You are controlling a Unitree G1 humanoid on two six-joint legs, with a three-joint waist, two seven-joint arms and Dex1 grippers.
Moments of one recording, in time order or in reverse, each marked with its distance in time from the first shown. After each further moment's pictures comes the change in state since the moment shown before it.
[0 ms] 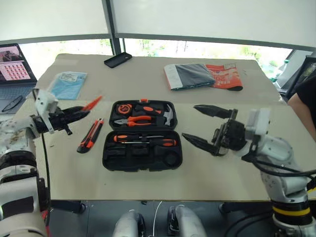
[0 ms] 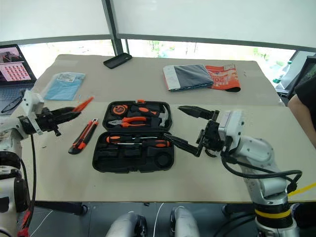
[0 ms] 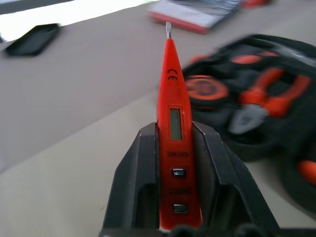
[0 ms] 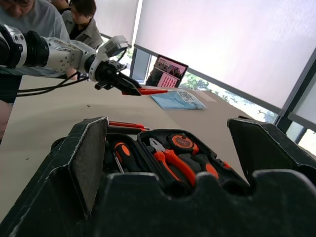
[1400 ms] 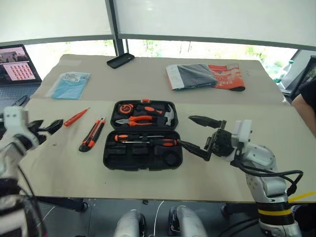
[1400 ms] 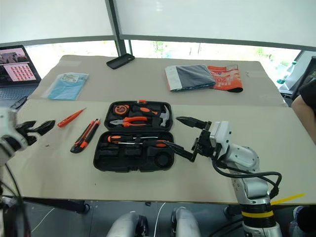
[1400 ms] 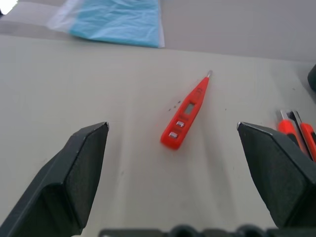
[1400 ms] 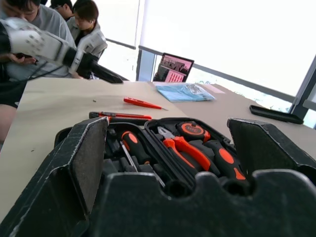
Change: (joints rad) left arm 0.095 -0.004 0.147 -0.027 -0.066 0.460 0.837; right arm 0.022 0.197 0.046 0.177 -0.120 -0.143 0.014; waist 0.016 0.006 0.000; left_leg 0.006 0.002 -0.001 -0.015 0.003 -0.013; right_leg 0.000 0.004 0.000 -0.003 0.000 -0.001
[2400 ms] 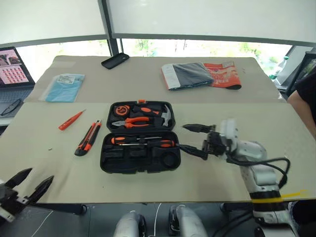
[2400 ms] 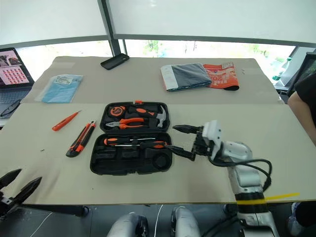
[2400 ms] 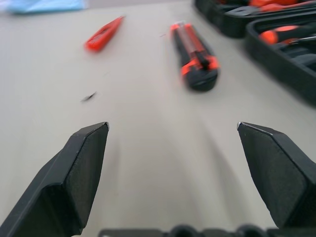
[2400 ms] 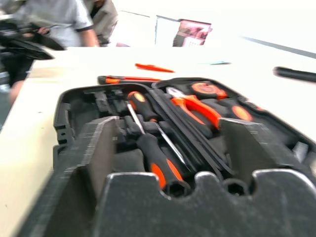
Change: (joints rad) left arm 1.114 -0.196 0.468 -0.699 -0.282 -0.289 -0.301; right arm -0.015 -0.010 -0.023 0.210 -0.073 -0.028 0.200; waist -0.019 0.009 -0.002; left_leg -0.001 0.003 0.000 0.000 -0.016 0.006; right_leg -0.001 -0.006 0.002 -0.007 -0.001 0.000
